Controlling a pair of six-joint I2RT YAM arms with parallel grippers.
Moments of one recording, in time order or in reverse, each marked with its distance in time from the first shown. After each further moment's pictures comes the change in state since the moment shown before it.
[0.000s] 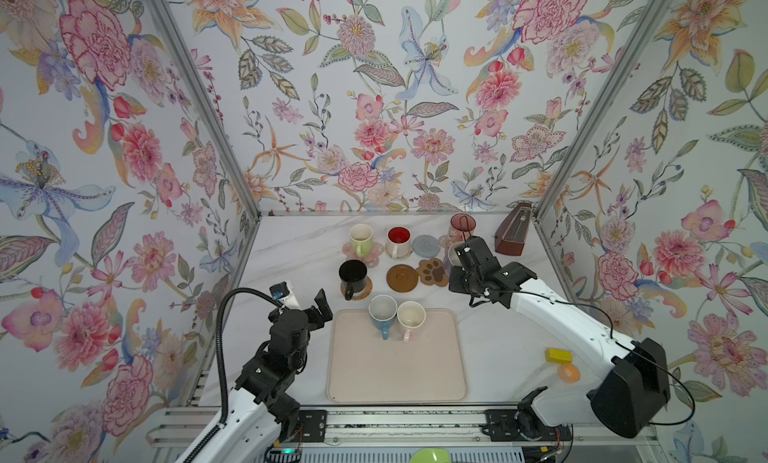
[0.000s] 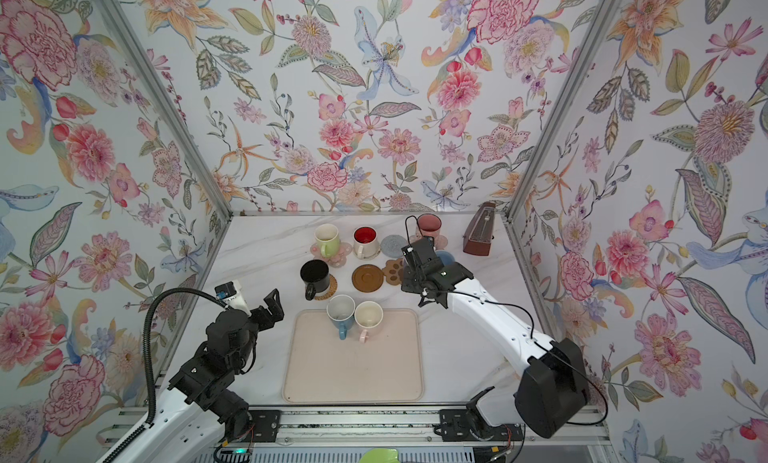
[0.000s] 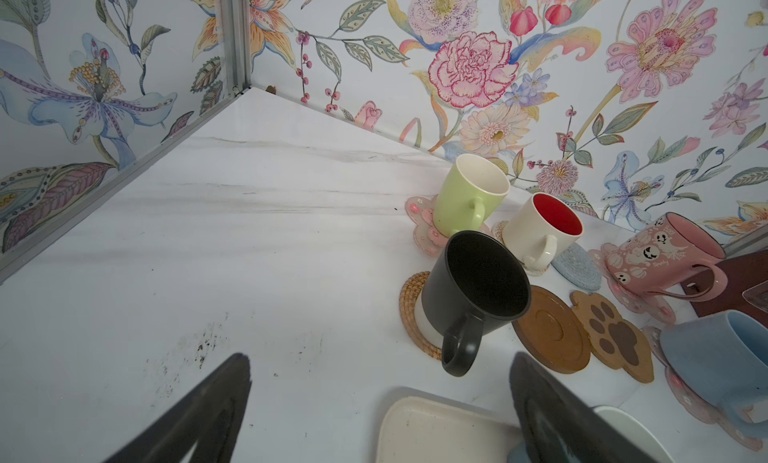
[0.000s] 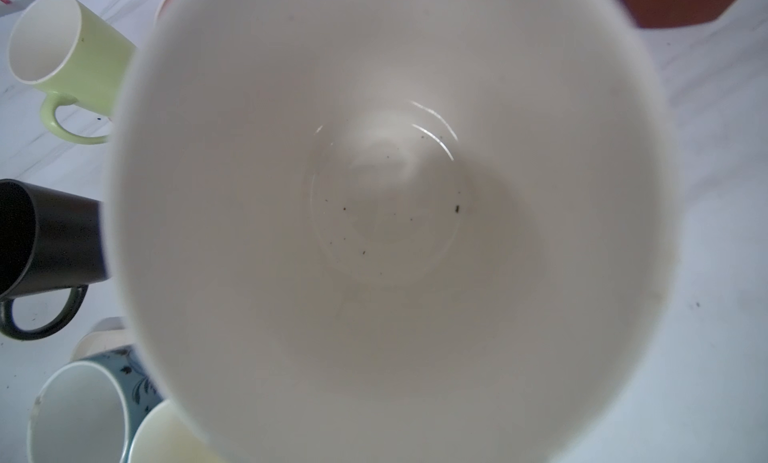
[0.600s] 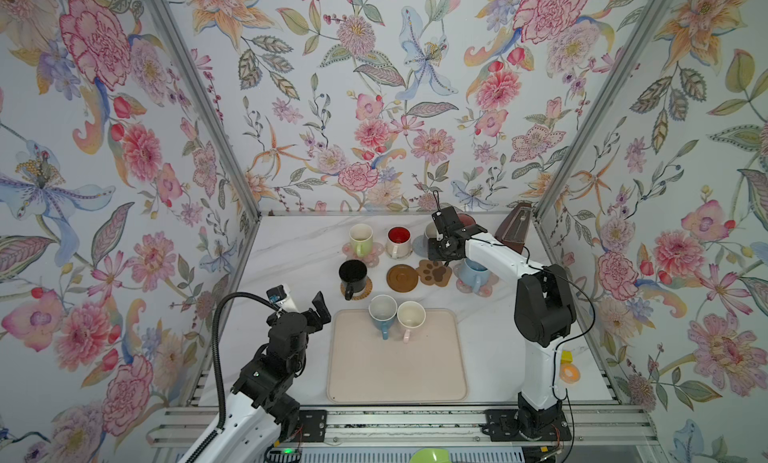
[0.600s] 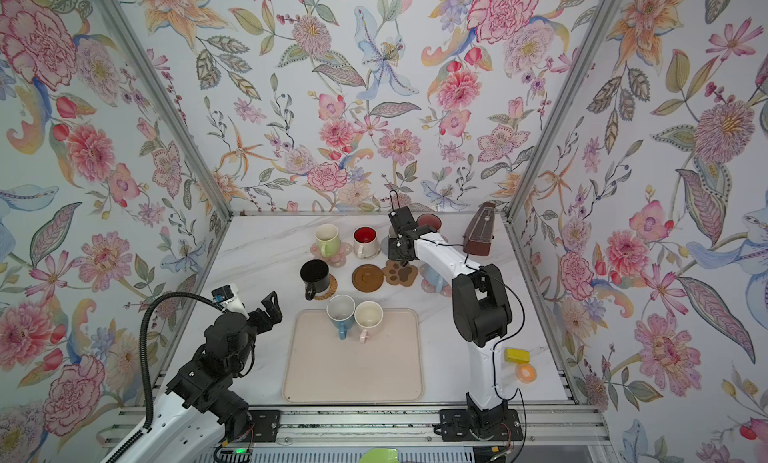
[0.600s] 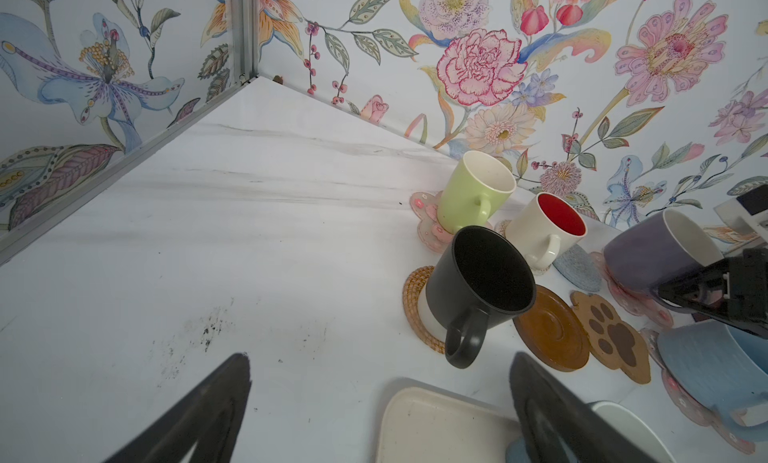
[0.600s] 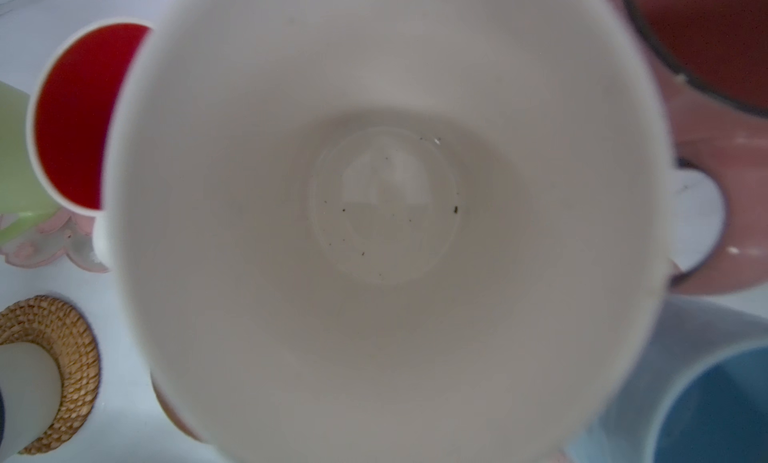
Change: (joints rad) left arm 0.002 -0.028 -0.008 -0.042 -0.001 -0.037; right arm -0.108 0.602 0.487 0.049 -0.086 -0.204
